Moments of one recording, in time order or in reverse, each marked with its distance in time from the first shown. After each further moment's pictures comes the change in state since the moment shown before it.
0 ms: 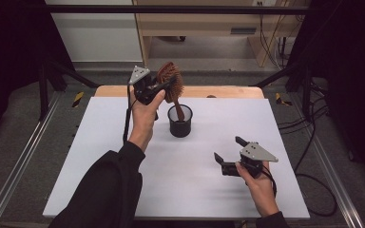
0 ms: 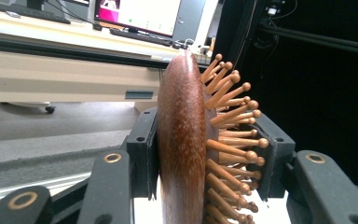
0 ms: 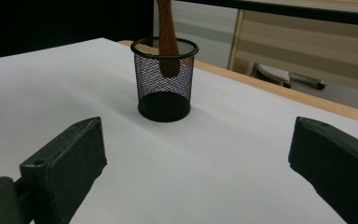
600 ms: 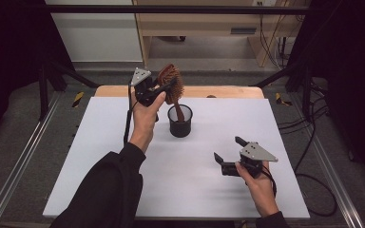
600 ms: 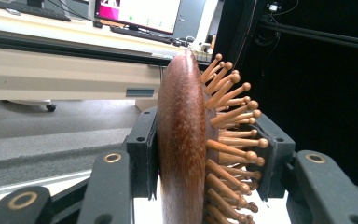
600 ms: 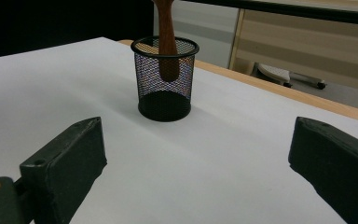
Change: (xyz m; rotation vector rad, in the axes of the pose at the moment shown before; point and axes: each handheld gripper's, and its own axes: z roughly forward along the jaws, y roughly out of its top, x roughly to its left) left arm 0.000 -0.006 0.001 0.012 0.006 0.006; right arm 0.000 0.000 0.000 0.003 0.002 0.001
